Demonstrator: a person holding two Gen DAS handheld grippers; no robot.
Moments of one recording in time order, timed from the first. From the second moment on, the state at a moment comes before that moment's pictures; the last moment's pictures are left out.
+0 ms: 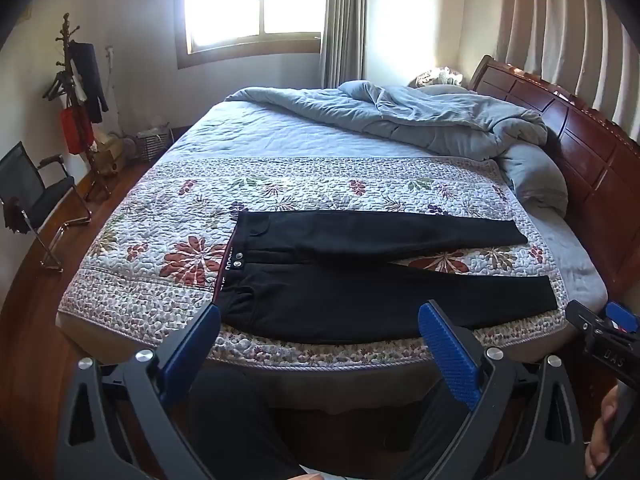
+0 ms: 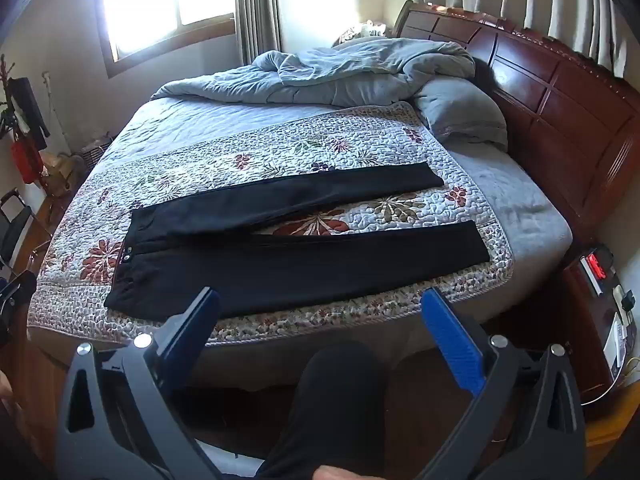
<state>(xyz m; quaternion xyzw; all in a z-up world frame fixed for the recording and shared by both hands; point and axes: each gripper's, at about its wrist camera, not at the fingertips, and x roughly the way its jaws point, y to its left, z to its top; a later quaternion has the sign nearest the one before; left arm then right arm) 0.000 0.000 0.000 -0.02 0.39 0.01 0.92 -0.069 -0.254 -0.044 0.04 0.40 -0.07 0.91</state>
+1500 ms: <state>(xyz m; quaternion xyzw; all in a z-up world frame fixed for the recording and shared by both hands) 0.003 -0.002 -0.008 -0.02 0.40 0.00 0.91 -0.071 -0.257 -0.045 0.03 0.41 -0.07 0.91</state>
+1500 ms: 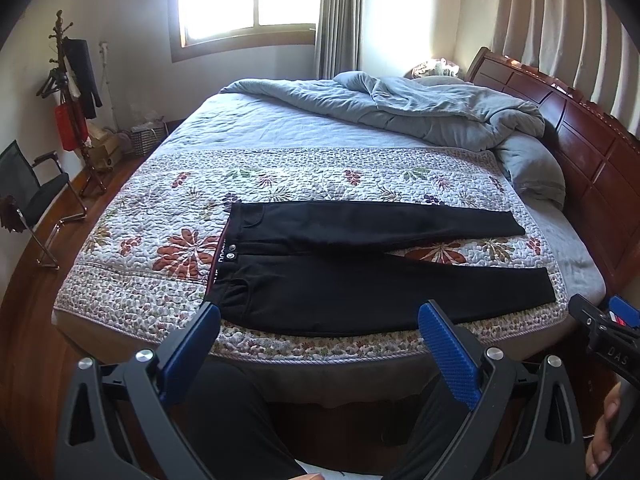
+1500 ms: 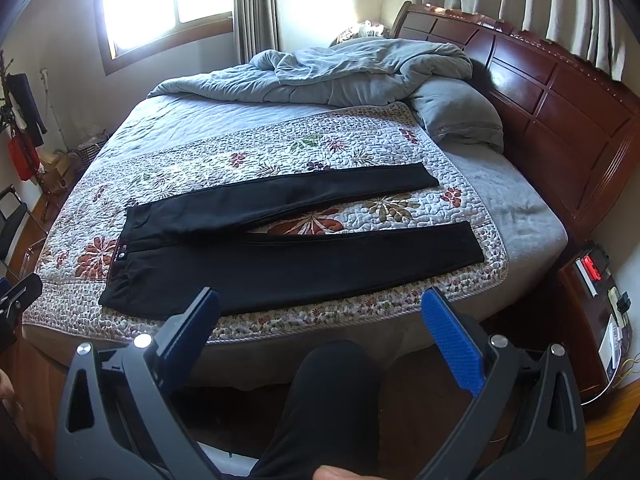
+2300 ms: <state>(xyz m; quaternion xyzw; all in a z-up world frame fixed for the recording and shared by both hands) 0.004 0.000 -0.012 -0.02 0.40 0.00 0.91 -0.068 -0.255 -0.043 0.02 0.40 -0.07 0.91</state>
